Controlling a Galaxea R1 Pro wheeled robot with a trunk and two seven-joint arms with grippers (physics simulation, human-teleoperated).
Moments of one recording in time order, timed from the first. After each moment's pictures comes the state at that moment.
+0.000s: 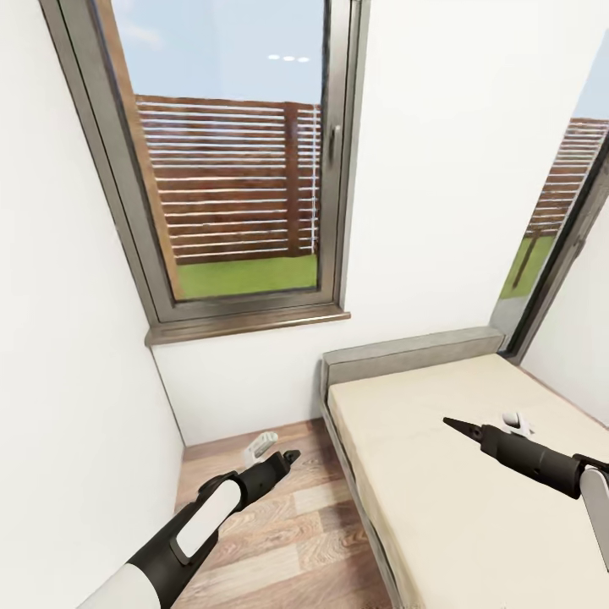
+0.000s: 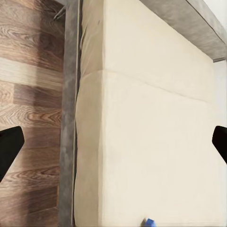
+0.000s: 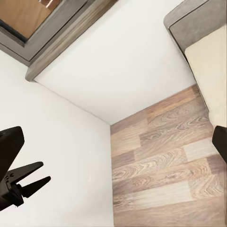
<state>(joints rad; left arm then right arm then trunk) -0.53 0.02 -0.56 -0.89 1.26 0.27 0.22 -0.34 -0.27 -0.44 -1.42 -0.38 0.98 0.74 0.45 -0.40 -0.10</state>
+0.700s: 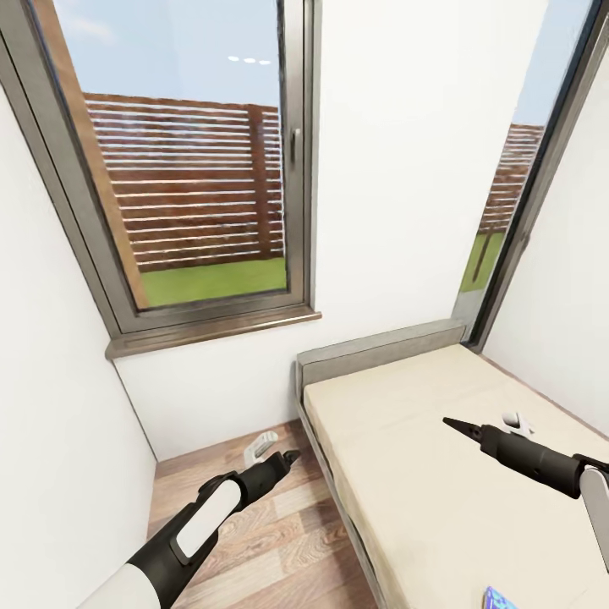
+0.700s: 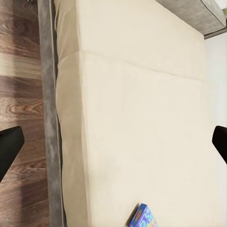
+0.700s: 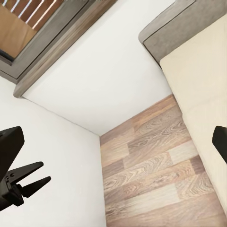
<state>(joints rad) -0.53 0.02 -0.56 -0.89 1.26 0.27 0.22 -0.34 -0.27 -0.44 -1.42 -0.38 0.98 0.74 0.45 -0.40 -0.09</state>
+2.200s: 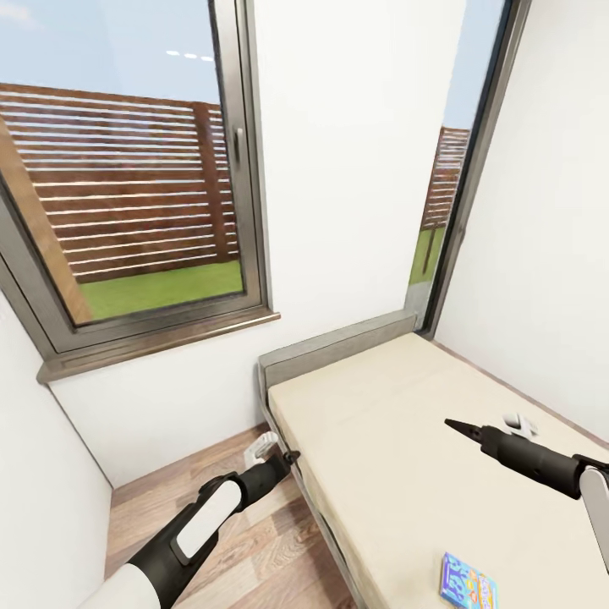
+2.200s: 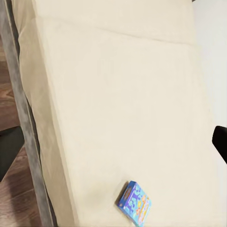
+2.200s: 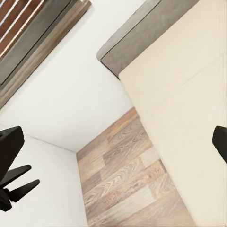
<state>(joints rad) -0.53 0.02 -0.57 -0.89 1.26 0.27 0.22 -0.34 -0.27 -0.44 -1.42 -0.38 0.98 0.69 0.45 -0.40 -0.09</state>
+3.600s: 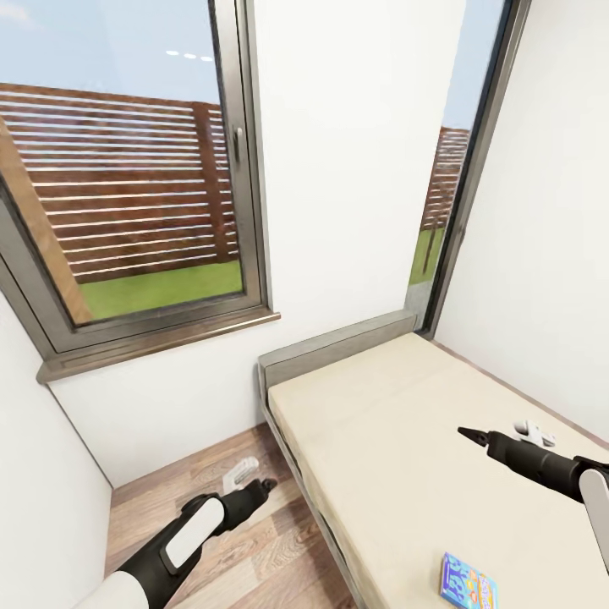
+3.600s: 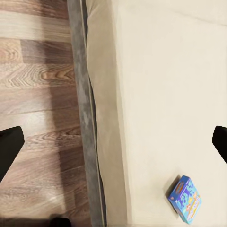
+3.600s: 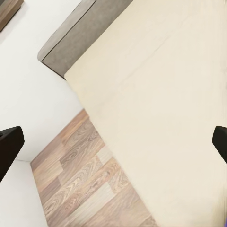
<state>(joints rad) -0.53 0.05 -0.54 -0.70 1.24 0.30 0.22 -0.34 -0.27 -0.44 -1.41 -0.39 0.99 0.43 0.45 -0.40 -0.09</state>
